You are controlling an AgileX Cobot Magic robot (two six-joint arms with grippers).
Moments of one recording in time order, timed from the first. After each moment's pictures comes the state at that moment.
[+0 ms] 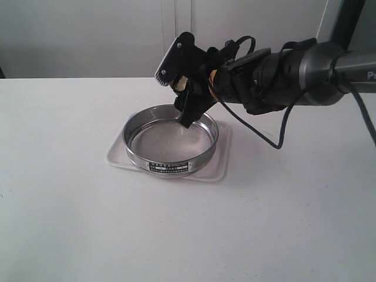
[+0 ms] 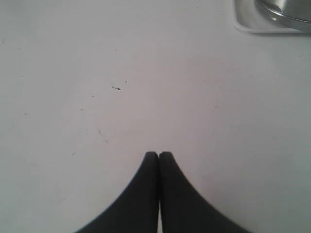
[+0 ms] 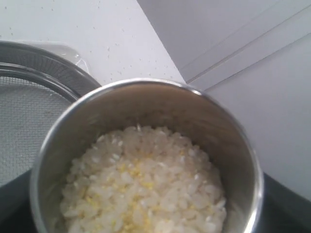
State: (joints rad) left arm -0.06 0.00 0.02 -0.08 0.52 0.15; right arm 0.56 1.89 -1.29 -1.75 0.11 1.07
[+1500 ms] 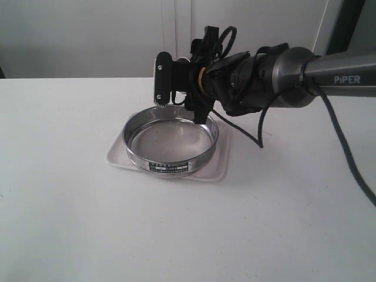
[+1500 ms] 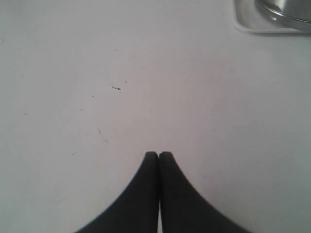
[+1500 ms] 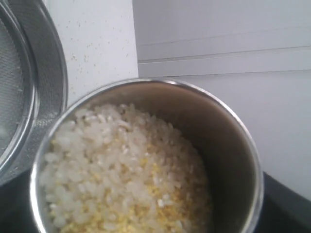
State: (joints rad) left arm -0.06 0.00 0.02 -0.08 0.52 0.15; right arm 0.61 1.95 -1.36 -1.74 0.32 0.58
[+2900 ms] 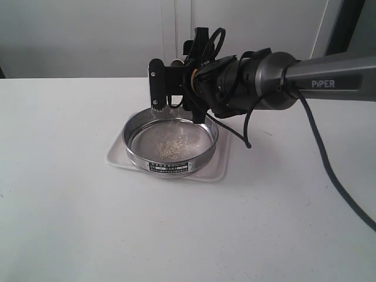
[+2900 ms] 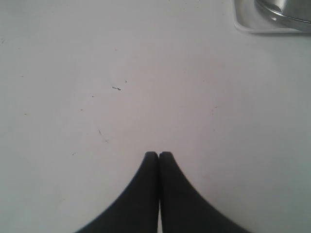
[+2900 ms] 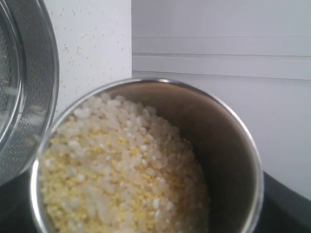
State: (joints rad) left arm -0.06 0.00 0.02 -0.08 0.52 0.15; right arm 0.63 2.01 -1.42 -1.73 0.38 0.48
